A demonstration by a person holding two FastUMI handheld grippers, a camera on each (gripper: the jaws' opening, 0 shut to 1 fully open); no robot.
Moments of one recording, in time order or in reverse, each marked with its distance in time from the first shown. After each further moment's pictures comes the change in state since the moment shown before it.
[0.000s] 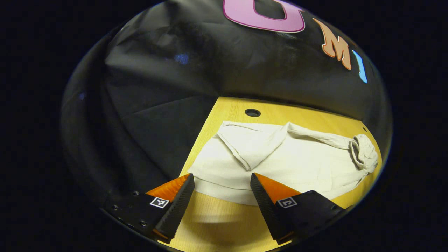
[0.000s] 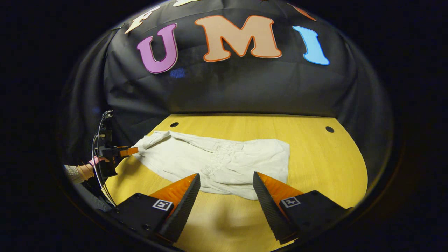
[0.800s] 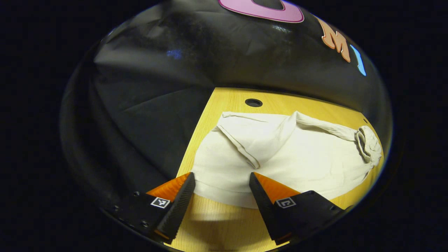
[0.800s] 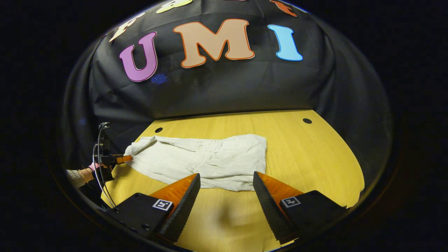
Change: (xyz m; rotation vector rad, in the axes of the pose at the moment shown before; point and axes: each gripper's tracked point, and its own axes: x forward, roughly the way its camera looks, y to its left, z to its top) left arm -0.004 0.000 -0.010 0.038 0.061 -0.033; right arm -0.028 -0.023 -0.005 0.089 -0.004 -0.090
